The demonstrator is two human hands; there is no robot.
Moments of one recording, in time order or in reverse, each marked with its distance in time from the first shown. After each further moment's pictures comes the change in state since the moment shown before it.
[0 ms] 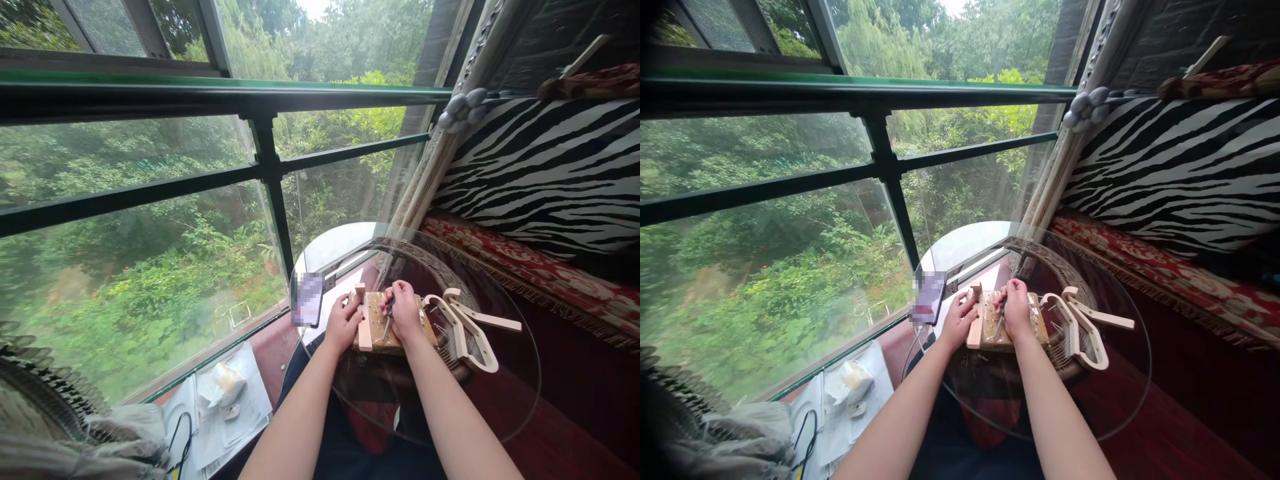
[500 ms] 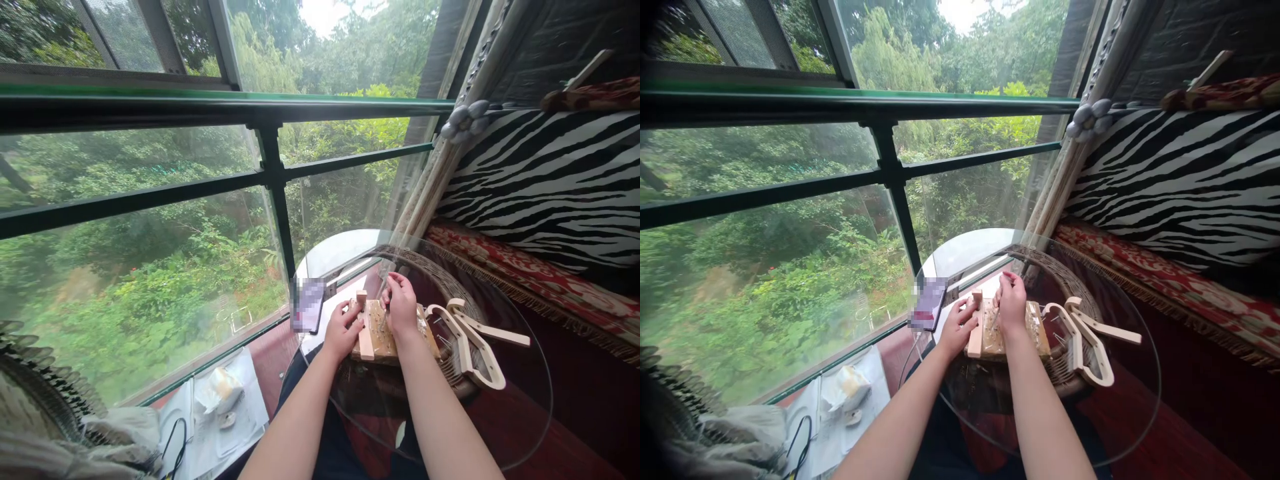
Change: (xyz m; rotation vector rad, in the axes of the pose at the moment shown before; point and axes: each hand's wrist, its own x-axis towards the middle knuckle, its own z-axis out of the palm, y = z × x) left_hand 0.001 0.001 -0.001 -0.034 0.000 -0.037; right_hand 0.015 -0.015 0.023 0.084 0.014 -0.058
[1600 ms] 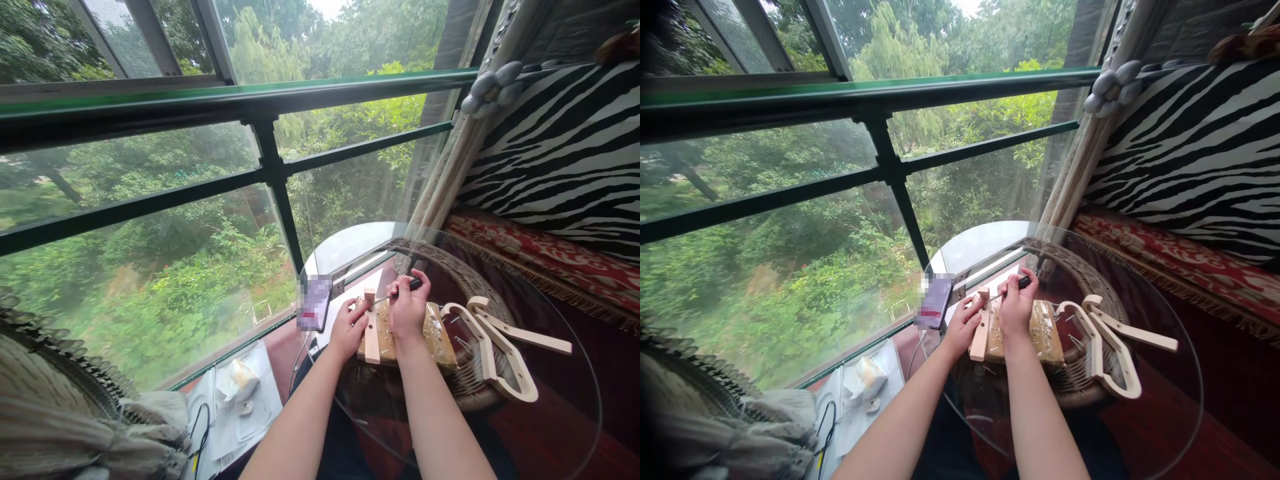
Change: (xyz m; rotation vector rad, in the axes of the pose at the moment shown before) left_hand 0.000 0.008 -0.001 0.032 -0.009 -0.055; right_hand -0.003 0.017 0.005 0.083 0.014 -0.268
